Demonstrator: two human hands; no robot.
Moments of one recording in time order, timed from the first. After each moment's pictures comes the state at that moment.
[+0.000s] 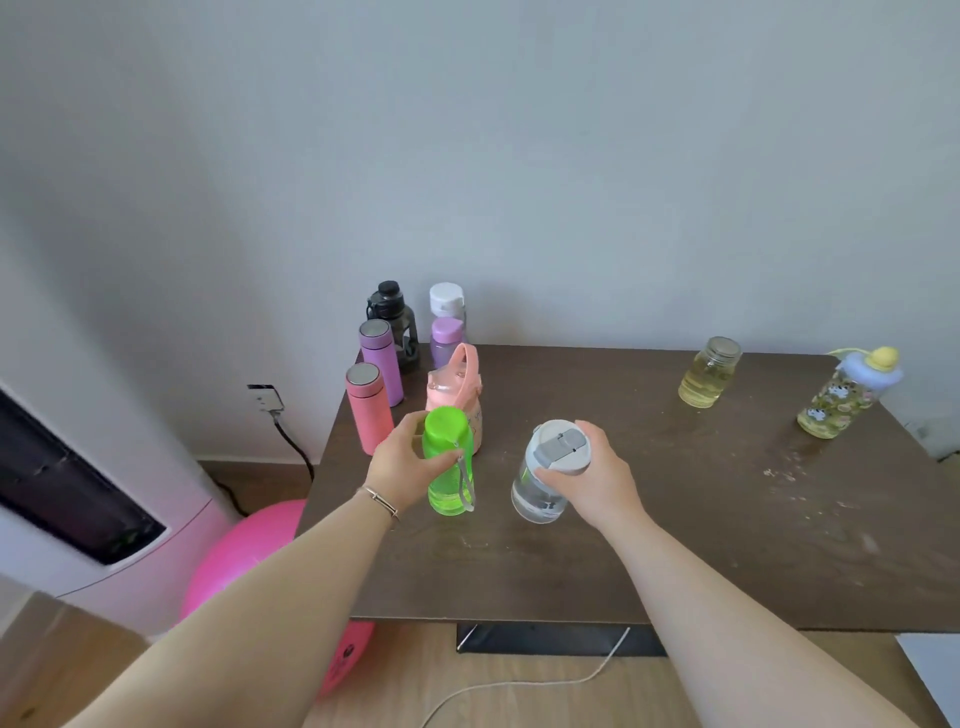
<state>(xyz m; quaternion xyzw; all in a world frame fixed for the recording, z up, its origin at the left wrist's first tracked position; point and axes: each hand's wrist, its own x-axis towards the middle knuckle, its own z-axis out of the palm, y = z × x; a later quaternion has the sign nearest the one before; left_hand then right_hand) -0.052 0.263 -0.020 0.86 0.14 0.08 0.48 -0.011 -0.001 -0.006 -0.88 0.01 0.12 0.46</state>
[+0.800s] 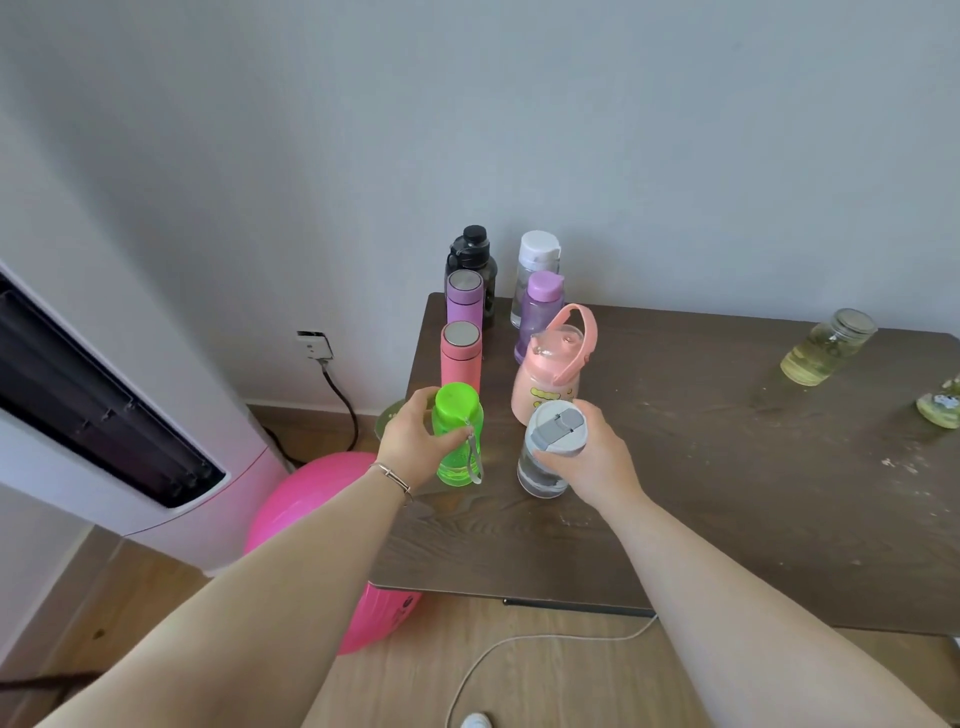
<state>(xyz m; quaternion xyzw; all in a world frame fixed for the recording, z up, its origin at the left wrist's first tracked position) -0.063 0.404 -0.071 0.88 0.18 0.07 0.44 -0.012 0.160 -0.058 -0.90 -0.02 0.14 0.42</state>
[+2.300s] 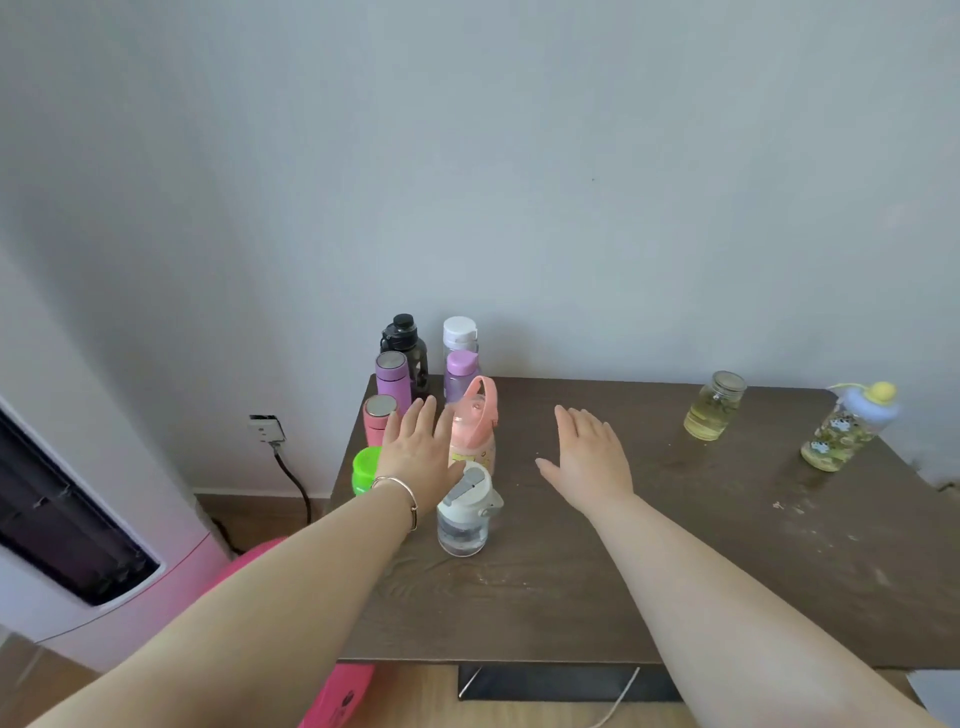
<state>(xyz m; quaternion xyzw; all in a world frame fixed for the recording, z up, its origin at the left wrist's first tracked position) -0.023 0.296 0.007 1.00 0.02 0.07 -0.01 0.025 0.061 0.018 -0.99 -0.15 -0.02 0.04</state>
